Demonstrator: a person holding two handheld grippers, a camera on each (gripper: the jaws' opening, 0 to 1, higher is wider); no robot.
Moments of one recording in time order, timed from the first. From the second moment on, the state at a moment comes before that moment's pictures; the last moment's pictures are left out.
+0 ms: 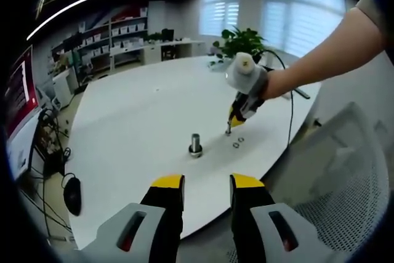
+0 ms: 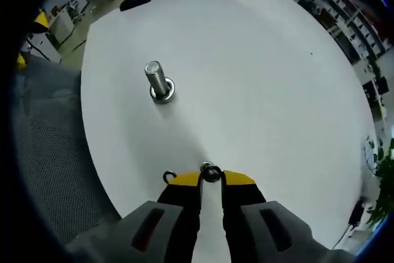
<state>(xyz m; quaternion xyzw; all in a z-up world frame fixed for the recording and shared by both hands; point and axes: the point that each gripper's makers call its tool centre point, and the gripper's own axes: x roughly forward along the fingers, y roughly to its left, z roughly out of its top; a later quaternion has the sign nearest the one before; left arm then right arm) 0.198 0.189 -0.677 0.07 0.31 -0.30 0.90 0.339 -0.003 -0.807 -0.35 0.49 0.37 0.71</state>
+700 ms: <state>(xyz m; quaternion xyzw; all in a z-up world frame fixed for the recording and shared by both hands) 0.197 0.192 -0.681 0.07 0.32 -0.30 0.90 0.337 -0.005 -0.833 -0.35 0.51 0.38 0.69</state>
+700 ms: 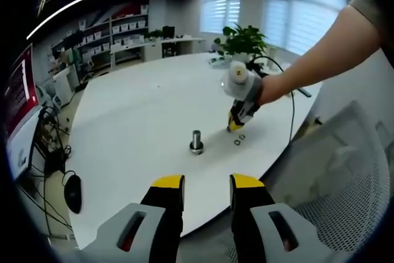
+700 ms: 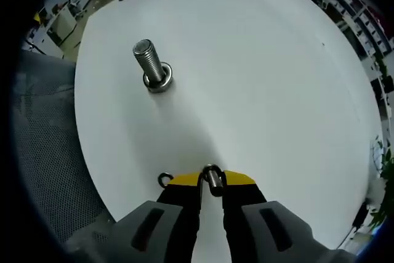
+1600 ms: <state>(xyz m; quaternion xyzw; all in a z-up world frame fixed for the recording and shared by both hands) 0.197 0.195 -0.680 0.07 0.32 -0.29 0.90 0.336 -0.011 -0.824 -0.35 0.51 0.37 0.70</state>
